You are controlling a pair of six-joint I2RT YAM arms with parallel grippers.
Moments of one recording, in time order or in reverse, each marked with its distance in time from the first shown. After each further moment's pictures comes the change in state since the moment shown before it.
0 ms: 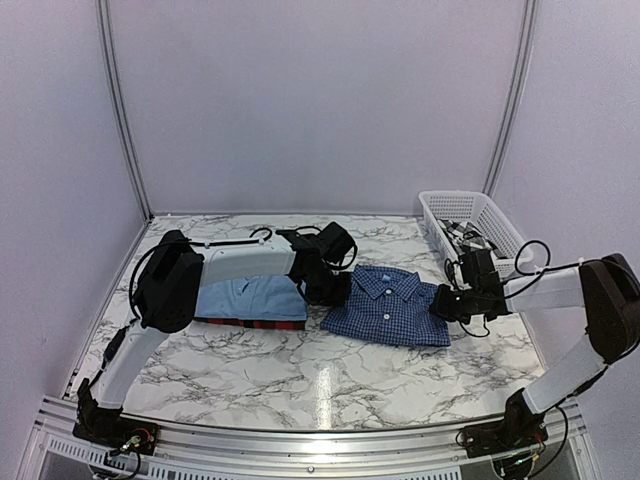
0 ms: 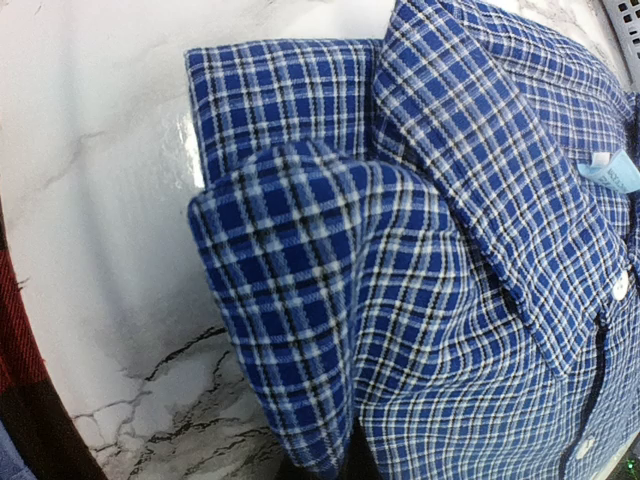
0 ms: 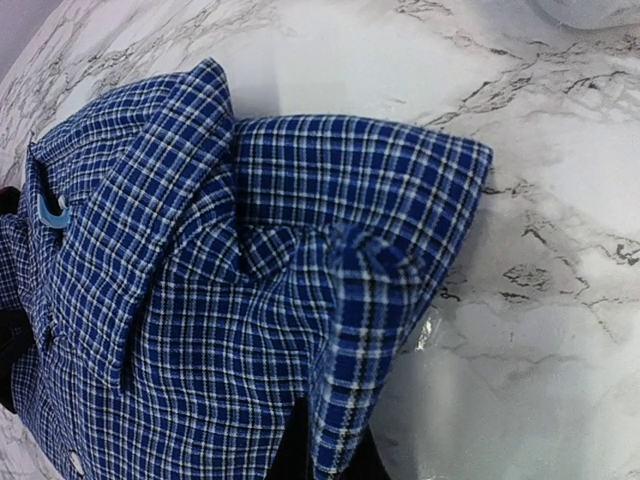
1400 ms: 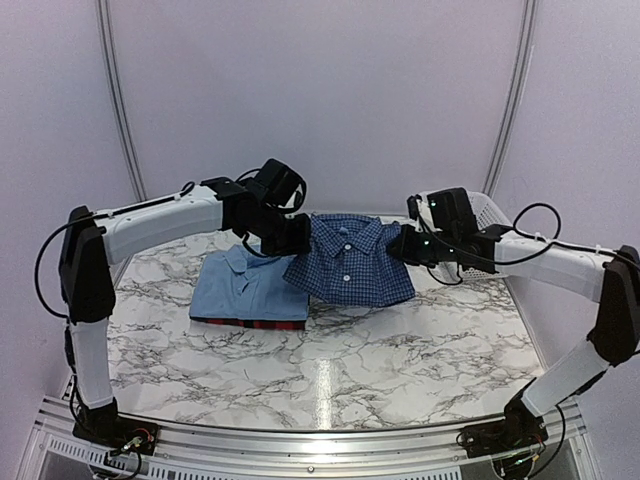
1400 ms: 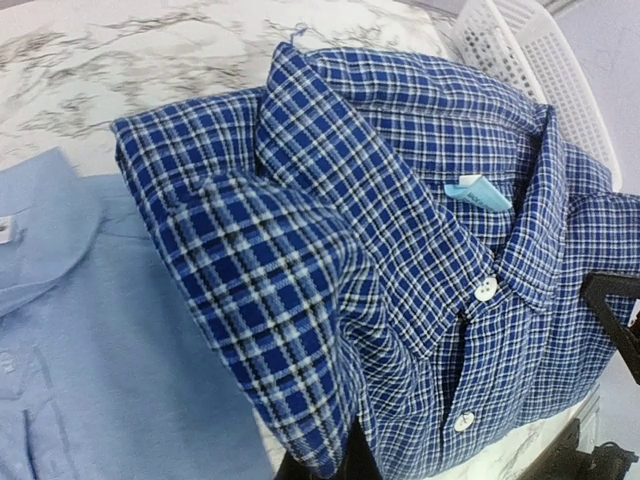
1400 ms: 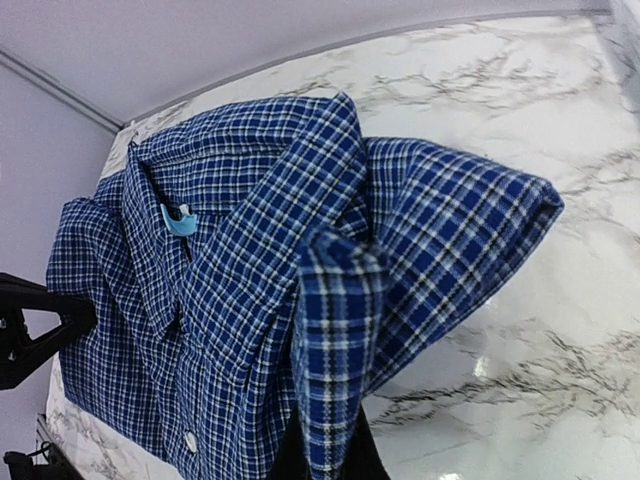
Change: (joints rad) left arm 0.101 -0.441 -0.238 0.005 -0.037 0.031; right arm 0.239 -0.038 0.409 -0.169 0.019 0.029
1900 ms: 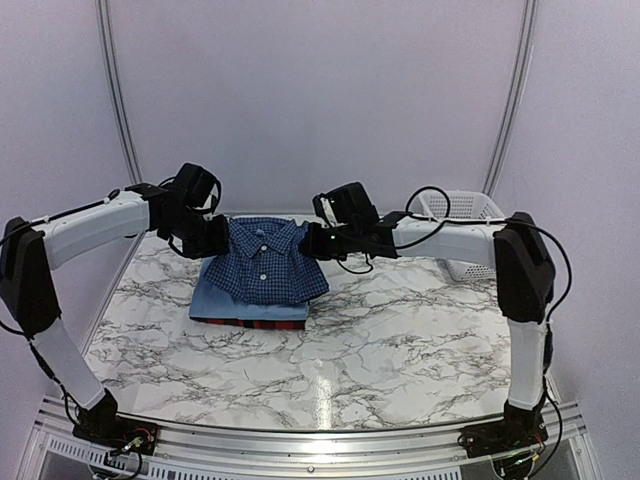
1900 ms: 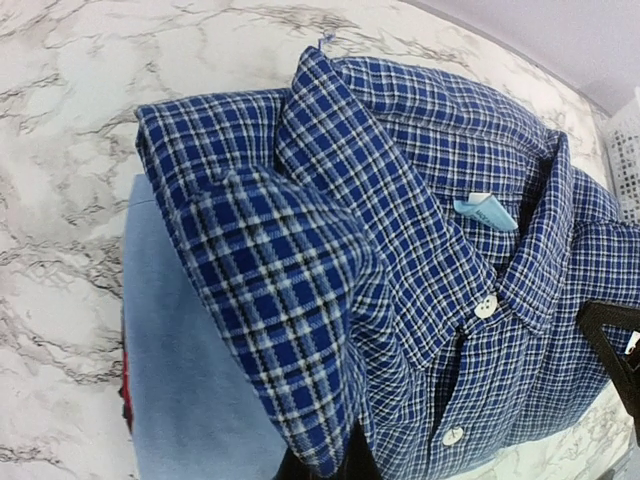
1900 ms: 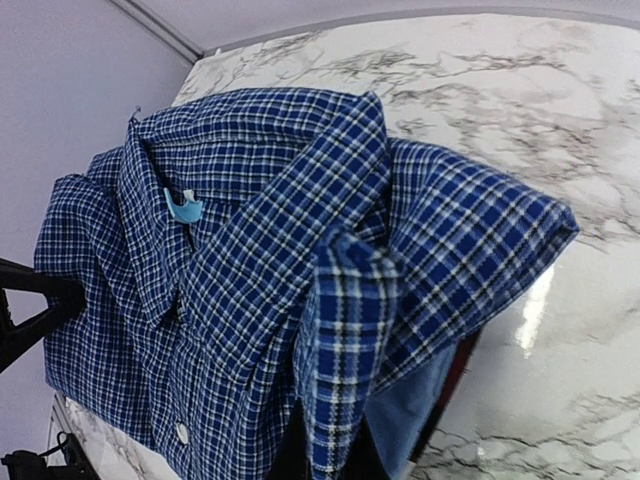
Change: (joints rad) left arm 0.292 -0.347 -0.436 -0.006 -0.027 0.065; right arm 0.254 0.582 0.575 0.025 -0.013 0.042
